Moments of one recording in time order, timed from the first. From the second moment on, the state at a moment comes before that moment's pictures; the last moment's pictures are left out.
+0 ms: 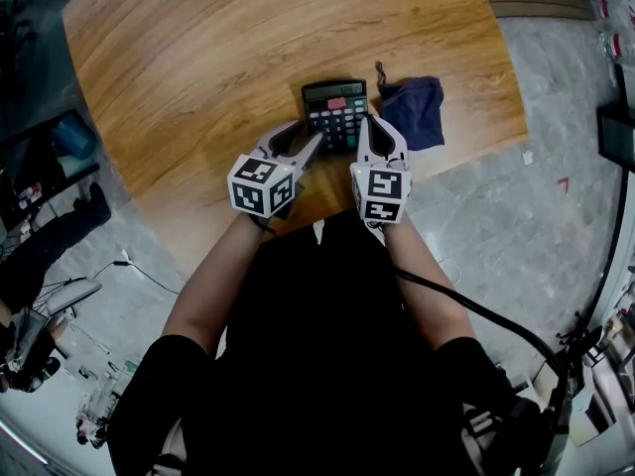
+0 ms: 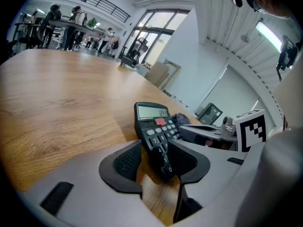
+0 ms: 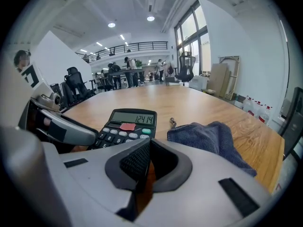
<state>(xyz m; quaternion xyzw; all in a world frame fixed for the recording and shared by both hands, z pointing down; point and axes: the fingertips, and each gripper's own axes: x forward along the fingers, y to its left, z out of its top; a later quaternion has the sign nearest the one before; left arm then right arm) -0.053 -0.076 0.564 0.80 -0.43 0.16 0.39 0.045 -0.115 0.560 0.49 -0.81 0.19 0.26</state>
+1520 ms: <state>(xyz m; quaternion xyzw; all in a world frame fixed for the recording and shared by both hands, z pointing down) -0.052 -0.083 0.566 0.77 -0.40 0.13 0.48 0.052 -0.115 0.560 0.51 -0.80 0.20 0.24</state>
